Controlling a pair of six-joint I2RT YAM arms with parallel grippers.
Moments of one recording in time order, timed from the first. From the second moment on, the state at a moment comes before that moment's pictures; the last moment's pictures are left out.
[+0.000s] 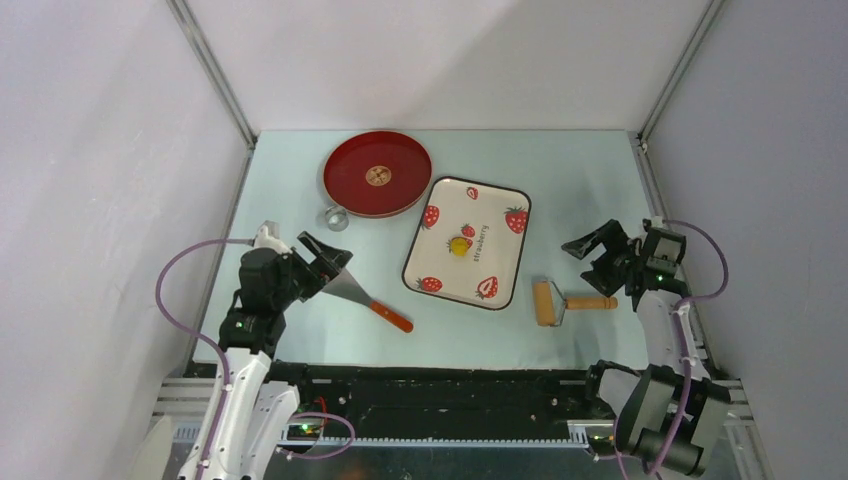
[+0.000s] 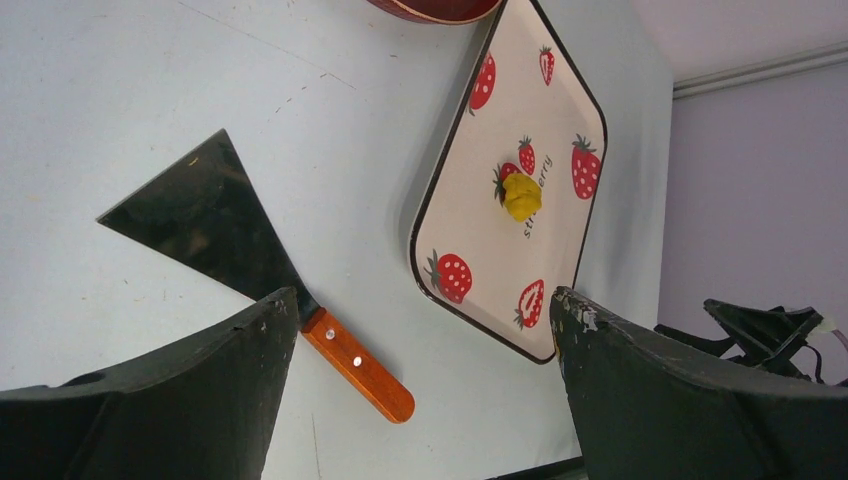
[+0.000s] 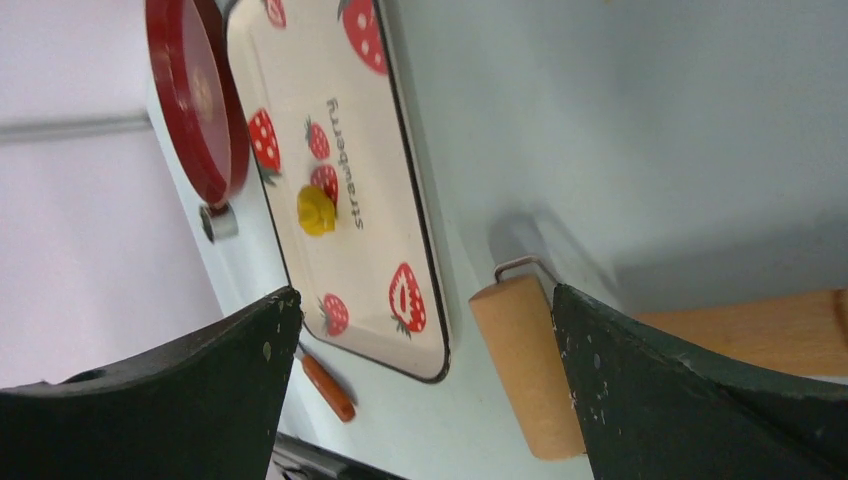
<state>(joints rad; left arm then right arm) -0.05 0.58 0.54 -0.45 0.23 -0.78 -0.36 1.04 0.57 -0.29 -0.58 0.70</state>
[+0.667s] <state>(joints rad) -0.29 0.96 0.54 -0.42 0.29 -0.90 0.12 1.08 0.69 -0.51 -0.29 0.56</state>
